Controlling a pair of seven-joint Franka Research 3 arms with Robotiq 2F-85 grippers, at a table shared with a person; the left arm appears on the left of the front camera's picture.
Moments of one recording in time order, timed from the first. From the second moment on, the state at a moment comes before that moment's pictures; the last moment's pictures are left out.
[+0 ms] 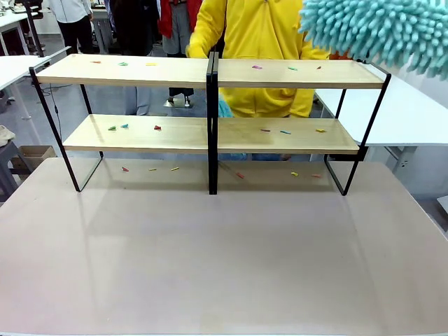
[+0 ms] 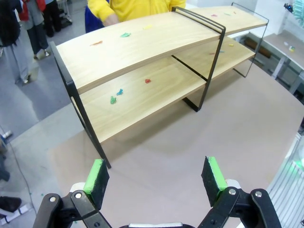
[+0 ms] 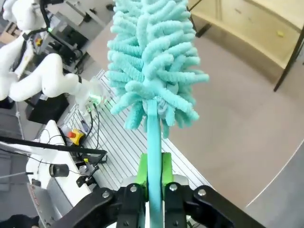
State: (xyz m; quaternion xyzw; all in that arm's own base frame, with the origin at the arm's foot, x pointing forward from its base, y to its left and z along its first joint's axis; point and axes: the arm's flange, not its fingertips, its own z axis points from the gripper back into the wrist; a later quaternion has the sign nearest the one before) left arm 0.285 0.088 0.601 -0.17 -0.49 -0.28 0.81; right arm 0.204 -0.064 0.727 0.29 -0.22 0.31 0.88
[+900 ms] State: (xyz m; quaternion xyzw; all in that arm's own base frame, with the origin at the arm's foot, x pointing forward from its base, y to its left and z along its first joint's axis) left arm 0.286 0.088 0.600 -0.17 -0.49 -0.28 0.81; right arm 0.365 0.115 0.692 0.21 -0.24 0.23 0.92
